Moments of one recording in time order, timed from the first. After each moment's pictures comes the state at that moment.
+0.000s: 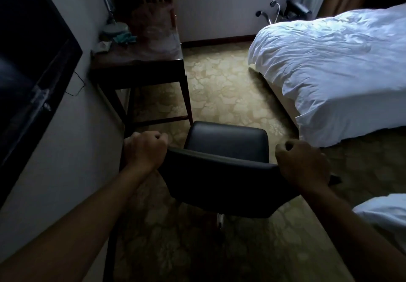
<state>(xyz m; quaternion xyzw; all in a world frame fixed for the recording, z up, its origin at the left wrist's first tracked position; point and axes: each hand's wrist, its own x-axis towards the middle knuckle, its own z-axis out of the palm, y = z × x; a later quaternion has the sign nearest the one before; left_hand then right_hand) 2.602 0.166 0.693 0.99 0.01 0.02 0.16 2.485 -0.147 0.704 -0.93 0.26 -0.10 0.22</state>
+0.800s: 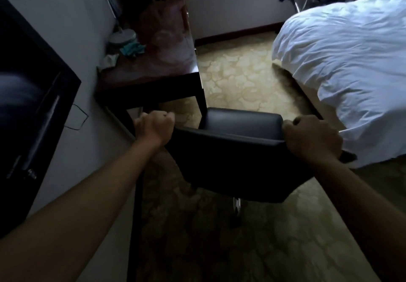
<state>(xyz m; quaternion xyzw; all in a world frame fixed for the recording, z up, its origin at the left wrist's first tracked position) 2.881 0.154 0.694 1.00 -0.03 -0.02 0.08 2.763 -0.160 0.694 -0.94 0.28 -0.09 0.15</state>
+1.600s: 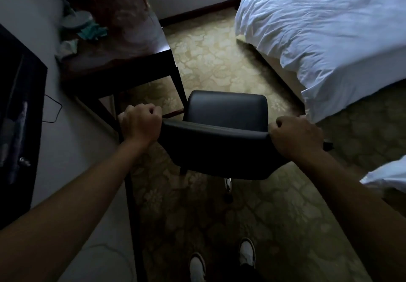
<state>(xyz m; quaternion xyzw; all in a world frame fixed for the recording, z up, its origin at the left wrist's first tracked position) 2.806 0.199 0.689 0.98 -0.10 0.07 0.18 2.640 -0.091 0.695 -0.95 0.27 -0.01 0.16</state>
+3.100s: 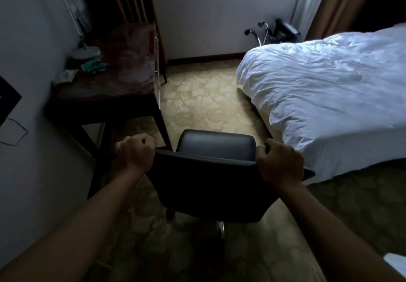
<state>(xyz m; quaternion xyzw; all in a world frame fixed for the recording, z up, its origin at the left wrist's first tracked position) 2.816 -0.015 0.717 0.95 0.05 0.10 0.29 2.725 -0.311 0.717 -0.95 0.22 -0.17 0.16</state>
